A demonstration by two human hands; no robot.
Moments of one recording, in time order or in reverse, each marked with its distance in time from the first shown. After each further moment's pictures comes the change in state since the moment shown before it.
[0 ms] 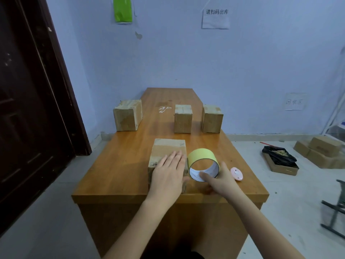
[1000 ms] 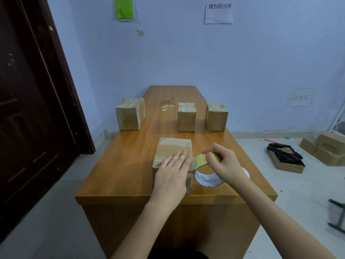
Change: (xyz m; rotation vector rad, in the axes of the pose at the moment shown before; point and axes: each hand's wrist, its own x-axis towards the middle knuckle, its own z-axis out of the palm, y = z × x) left_hand -0.001 -0.006 0.003 -0.146 0.020 0.009; right_hand 0.028 -0.017 -0.005 -0.073 0.103 -0.595
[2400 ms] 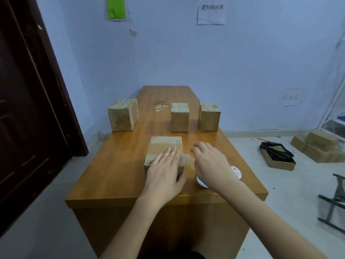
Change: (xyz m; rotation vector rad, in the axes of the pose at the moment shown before) left_hand 0.011 -0.008 0.006 0.040 -0.004 -0.024; right_hand 0.000 -0.028 0.007 -0.880 -0.215 -0.208
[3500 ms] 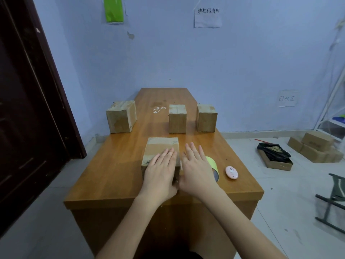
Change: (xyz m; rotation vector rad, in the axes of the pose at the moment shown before) left_hand 0.000 0.001 -0.003 0.017 -0.055 0.021; right_hand -0.002 -0.039 0.002 0.022 -0.142 0.092
